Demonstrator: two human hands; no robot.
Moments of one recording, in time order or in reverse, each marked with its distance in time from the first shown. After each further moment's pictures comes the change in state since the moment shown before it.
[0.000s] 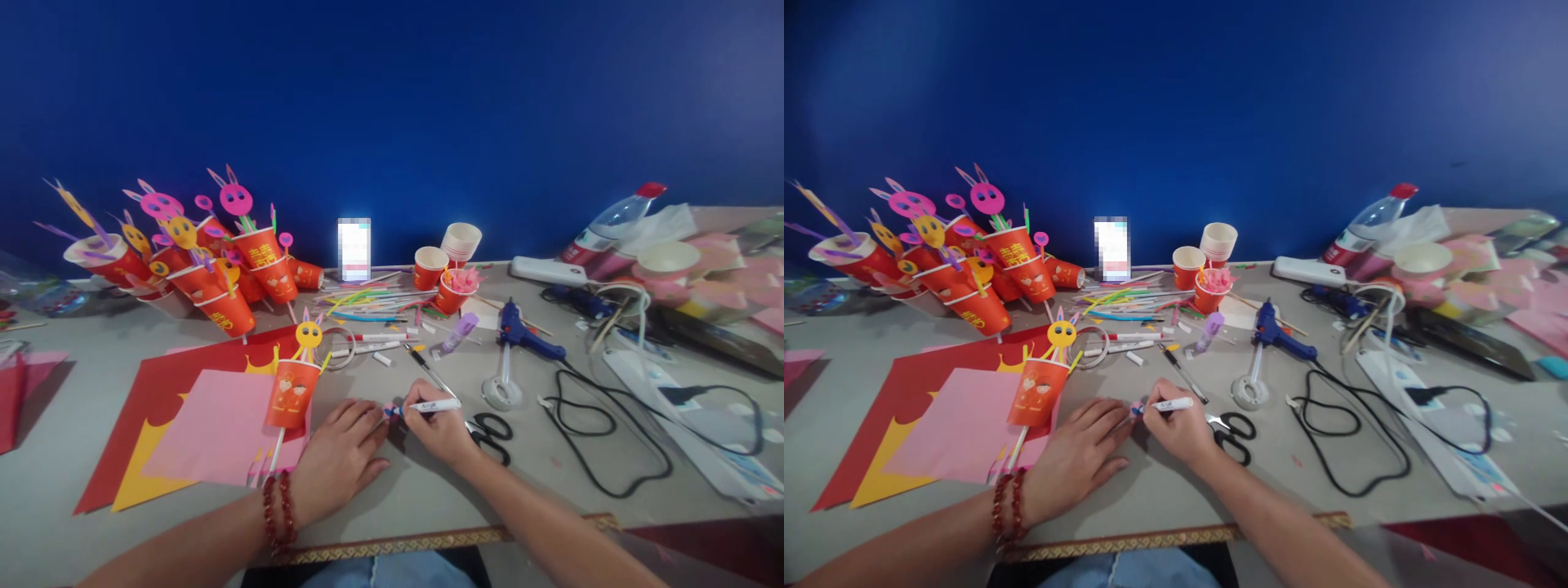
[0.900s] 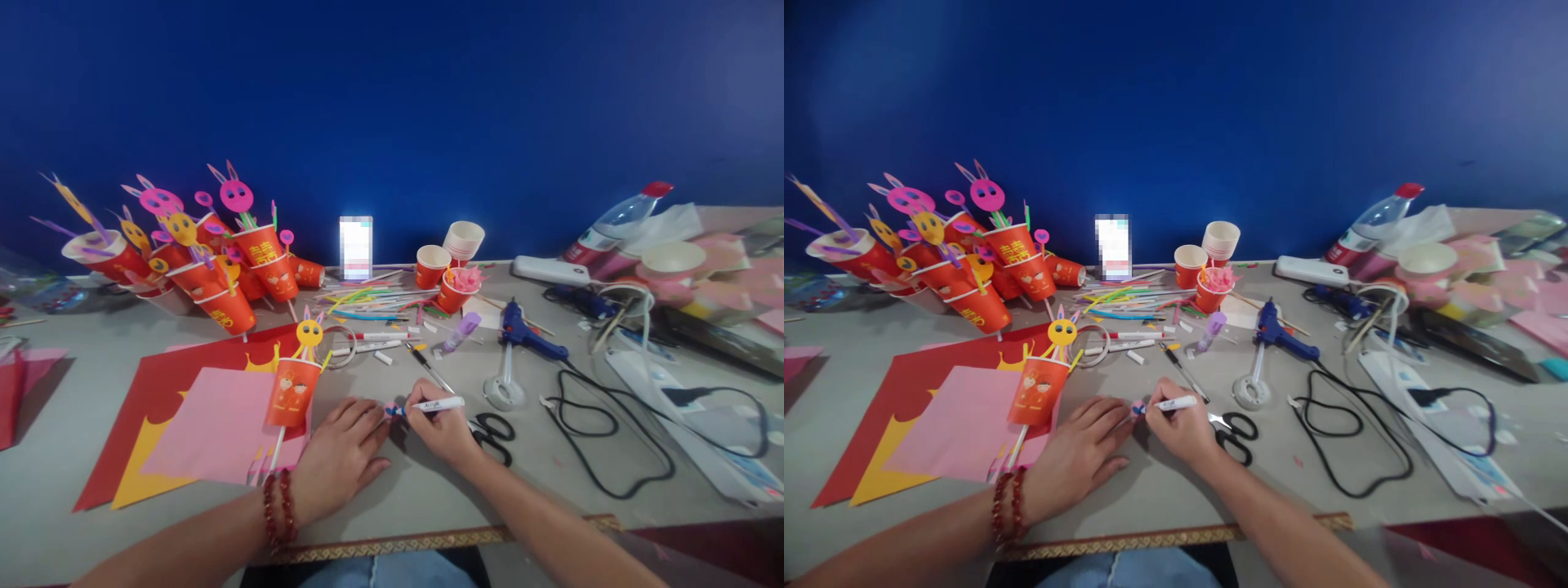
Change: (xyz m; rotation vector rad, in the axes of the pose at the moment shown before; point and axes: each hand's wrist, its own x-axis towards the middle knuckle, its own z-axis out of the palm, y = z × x) left_hand 0.000 -0.001 0.000 0.001 -0.007 0.009; right_hand -0.001 0.002 -0.001 -0.003 -0.006 0.008
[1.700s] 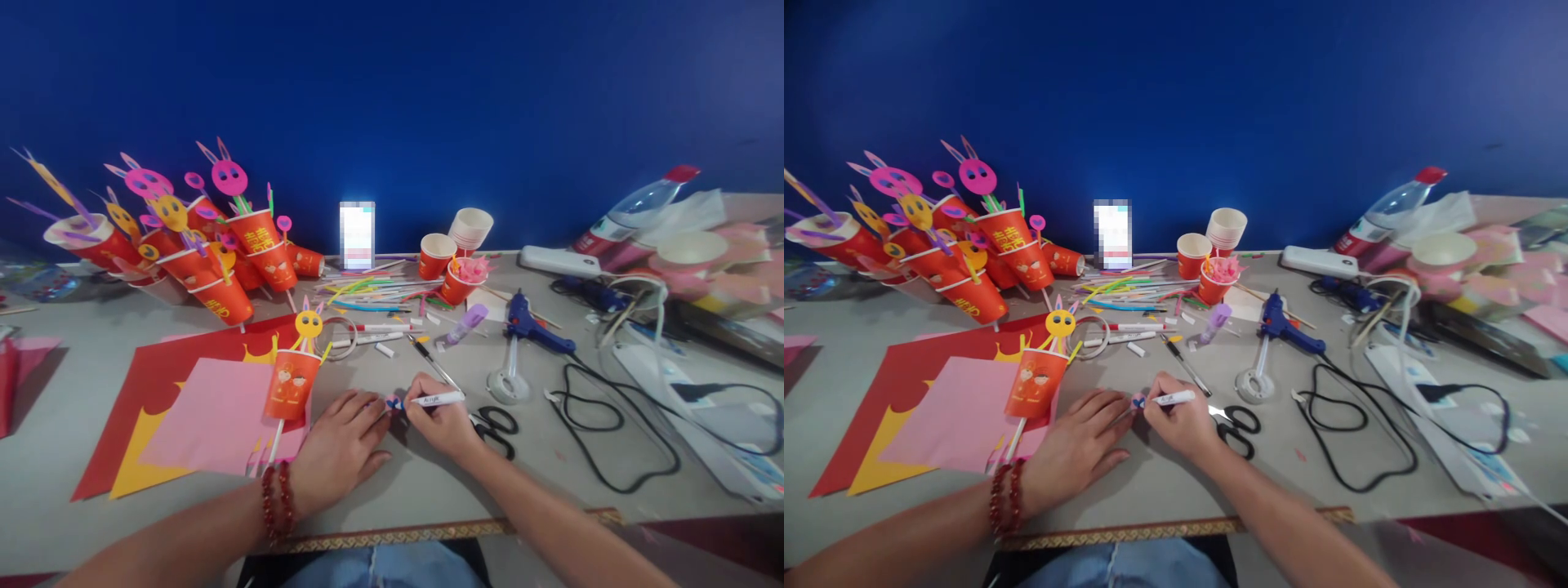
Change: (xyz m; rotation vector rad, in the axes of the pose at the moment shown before) left_hand 0.000 0.000 0.002 -0.015 0.003 0.004; right_hand 0.002 -0.003 -0.001 -0.048 -0.036 0.012
